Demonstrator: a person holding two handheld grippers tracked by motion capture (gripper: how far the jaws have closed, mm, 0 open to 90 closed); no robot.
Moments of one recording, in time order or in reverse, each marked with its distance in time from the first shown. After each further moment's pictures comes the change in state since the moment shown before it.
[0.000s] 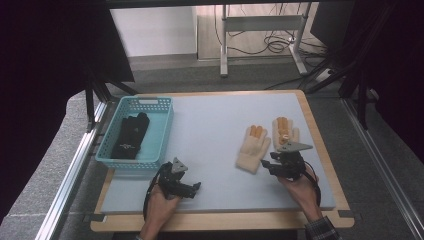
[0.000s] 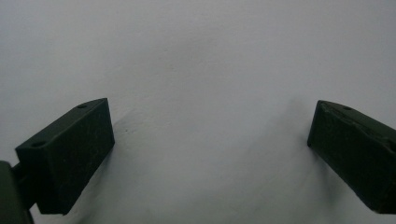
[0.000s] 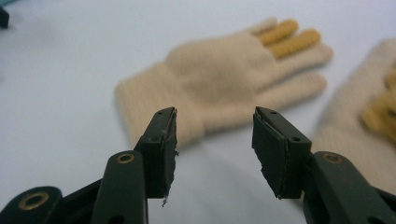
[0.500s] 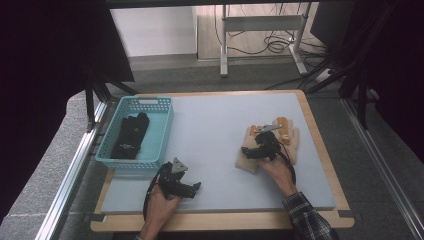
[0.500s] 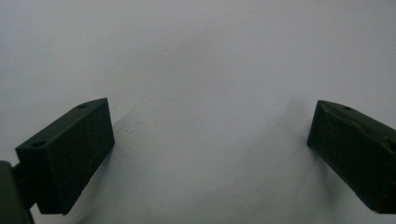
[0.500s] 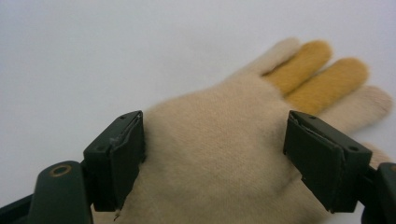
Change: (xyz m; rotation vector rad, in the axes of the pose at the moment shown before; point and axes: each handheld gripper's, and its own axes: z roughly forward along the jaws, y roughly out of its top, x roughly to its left) left arm 0.000 0.000 0.000 0.001 0.002 0.001; right arm -0.003 0.041 0.086 0.096 -0.055 0.035
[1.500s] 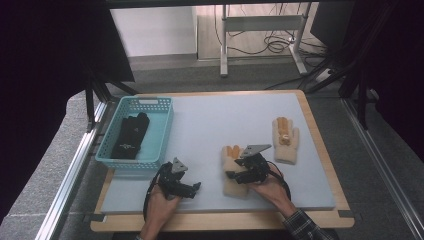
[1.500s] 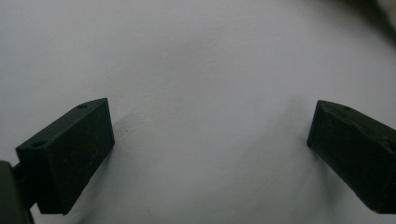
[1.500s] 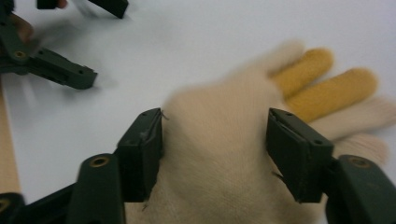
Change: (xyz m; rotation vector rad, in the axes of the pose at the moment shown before) left arm 0.000 0.000 0.000 -0.002 -0.001 0.001; right arm 0.070 -0.027 -0.030 -0.038 0.335 -0.164
